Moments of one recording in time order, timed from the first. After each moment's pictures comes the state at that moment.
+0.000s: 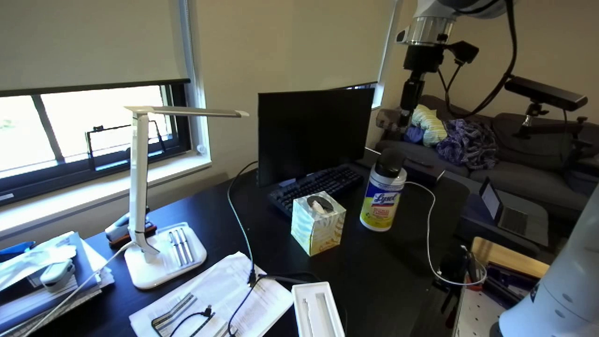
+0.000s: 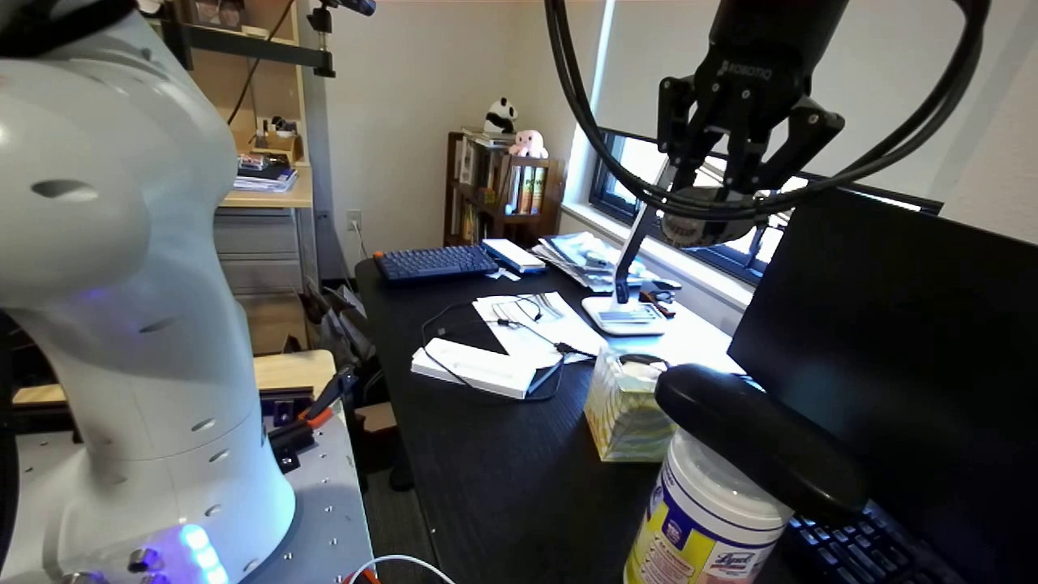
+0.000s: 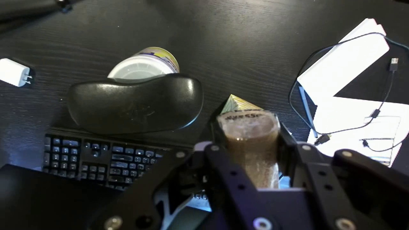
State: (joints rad) arm -0.10 -0.46 -0.22 -2.34 -0.01 1.85 -0.37
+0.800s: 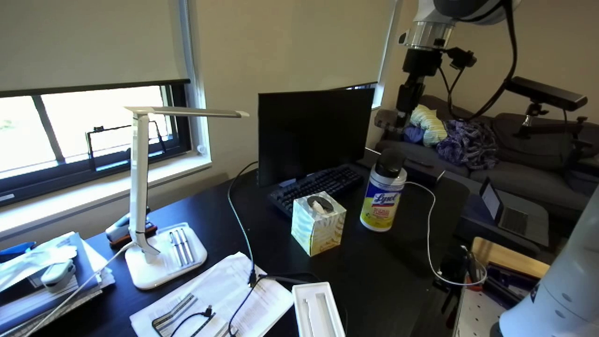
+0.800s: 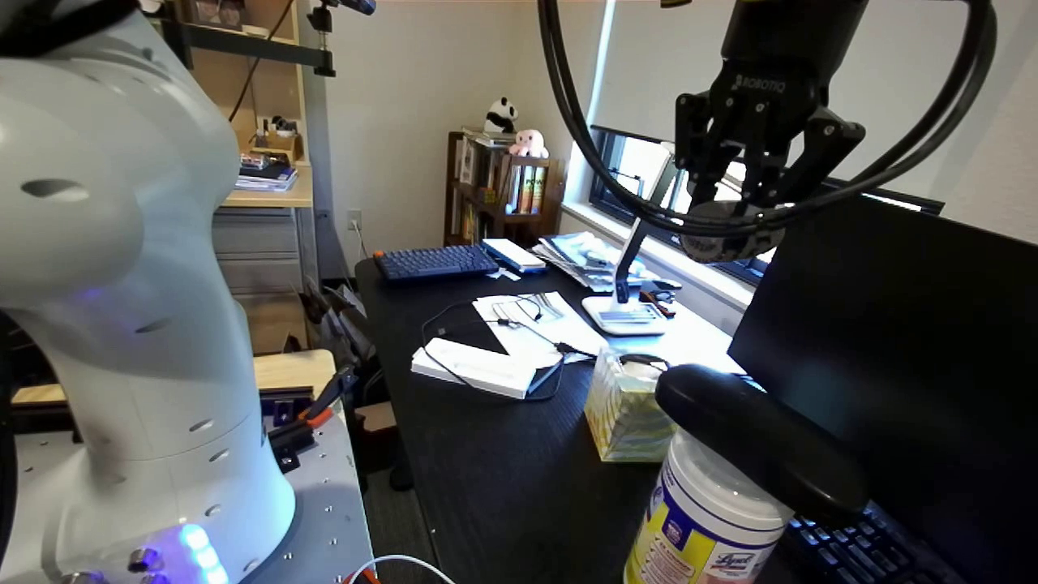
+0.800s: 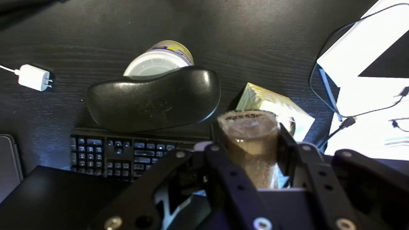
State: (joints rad) arm -0.12 -0.46 -0.22 -2.37 -0.04 1.94 -0.28
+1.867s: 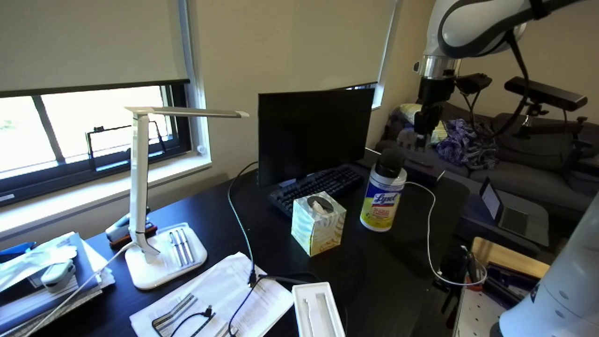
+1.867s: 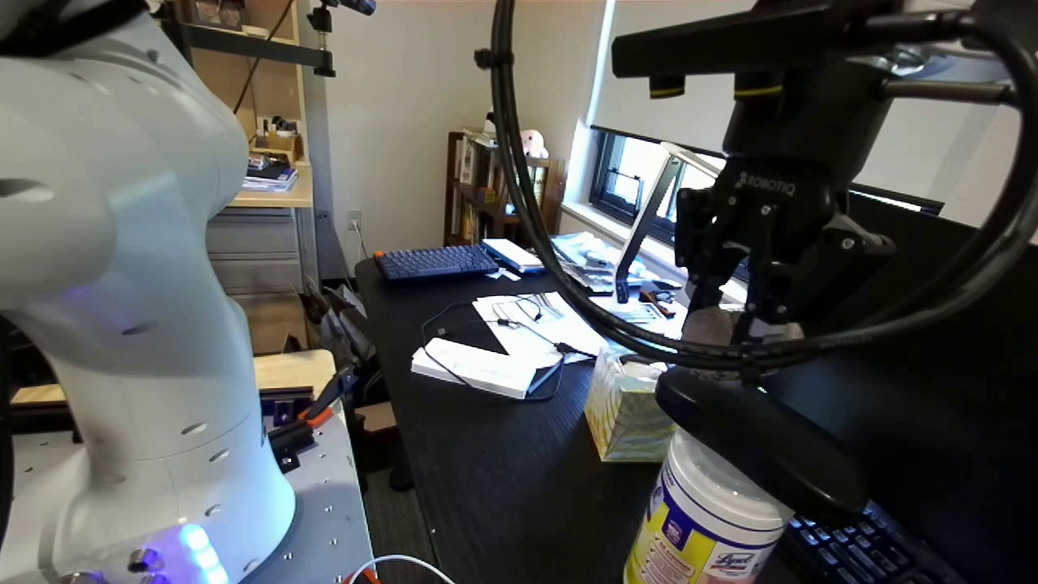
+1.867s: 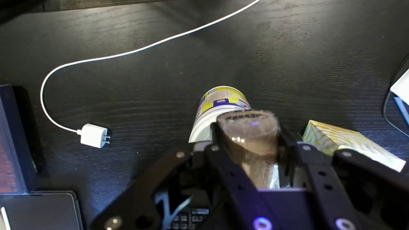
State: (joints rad) arm -0.20 -0.43 -0.27 -2.48 -0.20 2.01 -0.21
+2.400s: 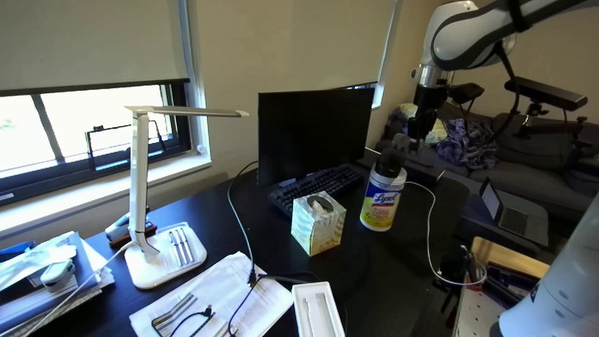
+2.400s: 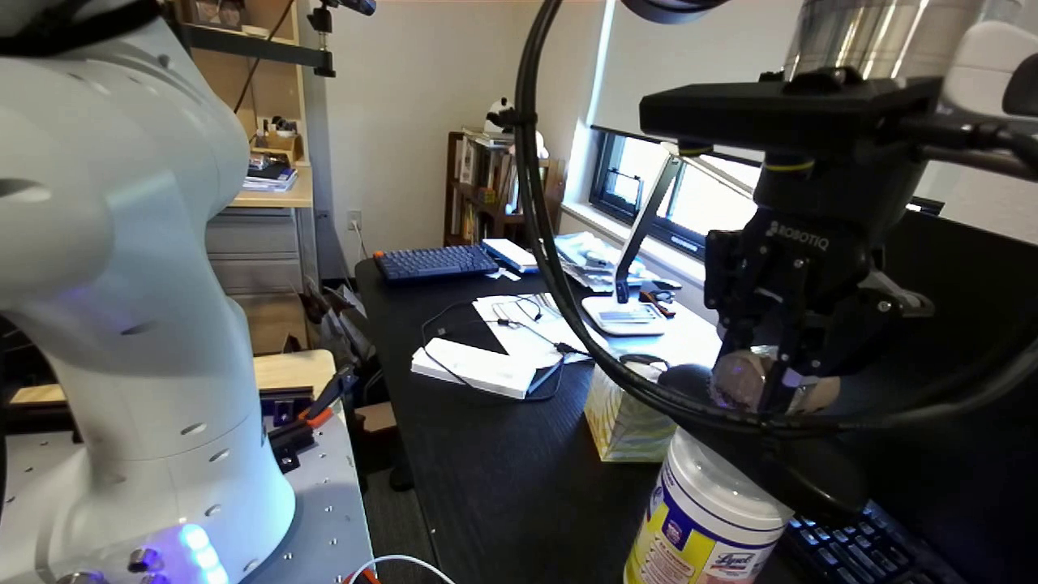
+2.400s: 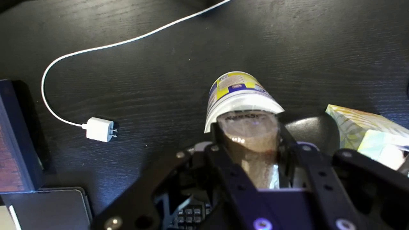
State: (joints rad) arm -0.21 -0.35 -0.31 -2.48 -0.19 2.13 -0.21
